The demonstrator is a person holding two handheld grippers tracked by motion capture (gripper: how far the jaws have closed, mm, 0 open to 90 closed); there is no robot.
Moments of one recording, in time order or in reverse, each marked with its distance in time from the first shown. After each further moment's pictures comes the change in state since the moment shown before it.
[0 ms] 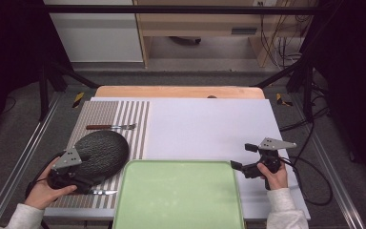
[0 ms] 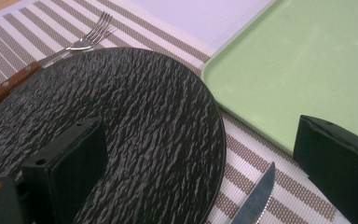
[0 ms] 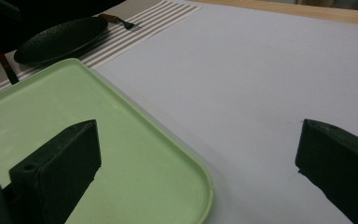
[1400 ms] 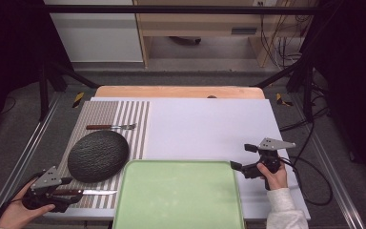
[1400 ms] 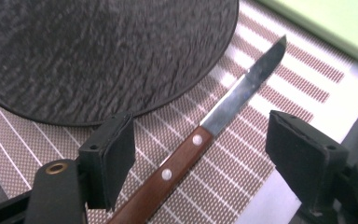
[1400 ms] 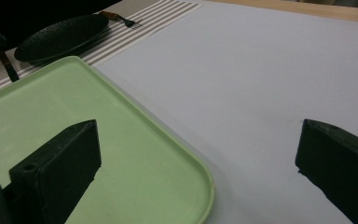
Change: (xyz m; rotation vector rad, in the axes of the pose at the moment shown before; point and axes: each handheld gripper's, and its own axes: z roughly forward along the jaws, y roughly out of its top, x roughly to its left) left arm 0.002 -0.063 -0.035 0.172 0.012 -0.032; right arm 0.000 0.000 0.001 0.009 0.001 -0.008
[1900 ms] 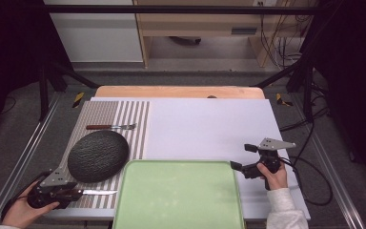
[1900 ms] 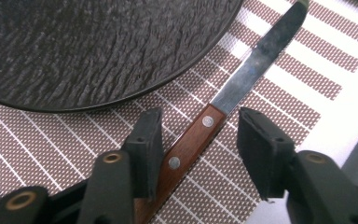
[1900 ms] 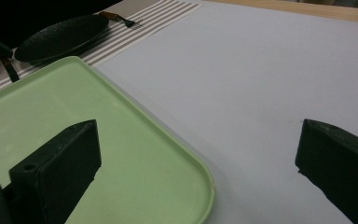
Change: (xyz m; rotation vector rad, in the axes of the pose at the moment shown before) left arm 0.005 -0.001 0.015 0.120 -0.009 0.044; right arm 0.000 0.000 0.000 -0.001 0.000 0.000
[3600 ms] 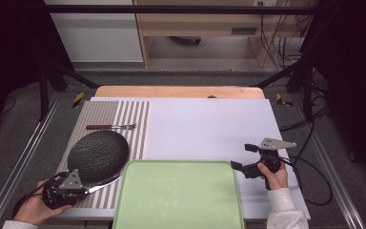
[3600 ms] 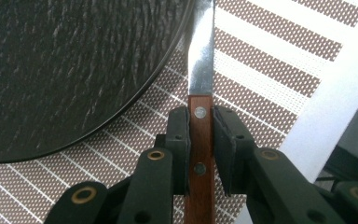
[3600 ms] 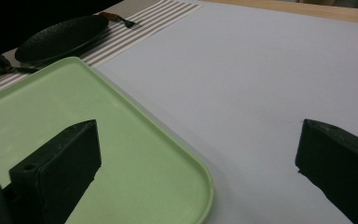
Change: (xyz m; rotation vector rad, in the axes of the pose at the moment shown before) left arm -0.020 0.027 0.011 0.150 -0.007 0.165; right arm 0.000 0.001 -0.001 -0.002 0.002 0.007
